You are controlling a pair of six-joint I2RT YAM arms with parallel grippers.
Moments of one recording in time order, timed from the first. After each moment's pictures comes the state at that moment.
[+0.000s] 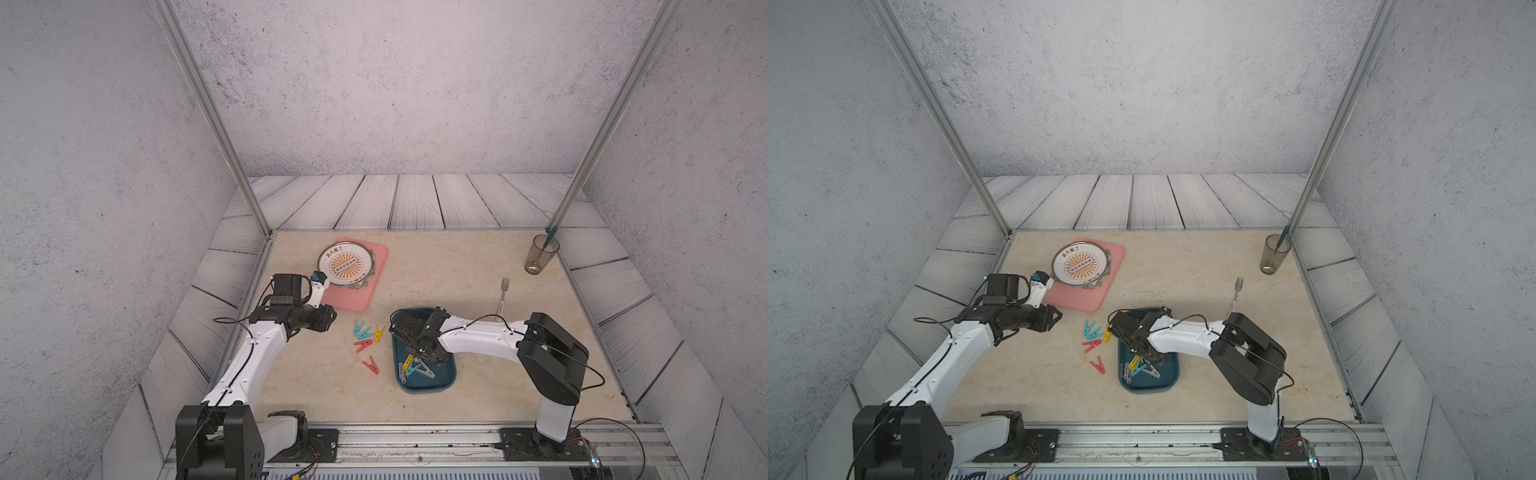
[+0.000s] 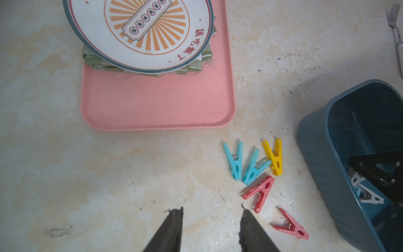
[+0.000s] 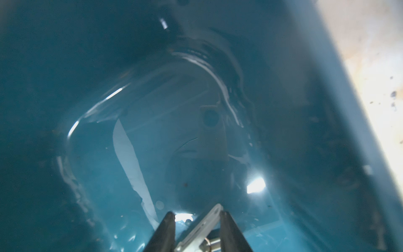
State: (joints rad) left arm -0.03 1.18 0.82 -0.61 0.35 0.19; right arm 1.03 1.85 1.19 -0.74 0.30 1.41
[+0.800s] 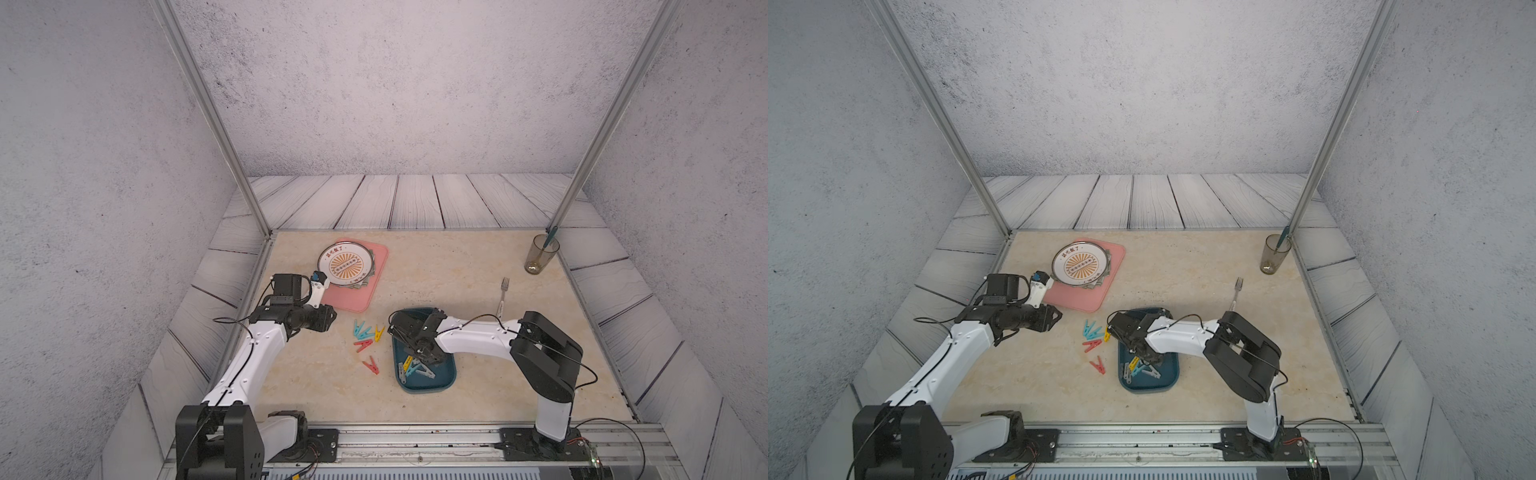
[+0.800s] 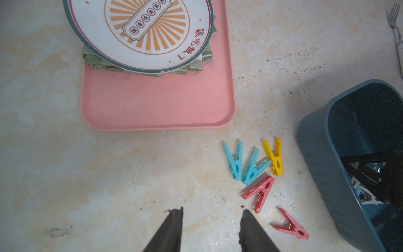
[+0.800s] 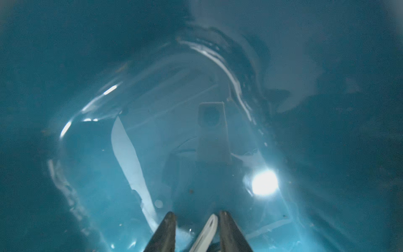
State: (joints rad) left arm -0.03 1.18 0.82 -0.61 0.34 0.19; right arm 1.03 1.88 1.19 -0.71 0.29 1.41
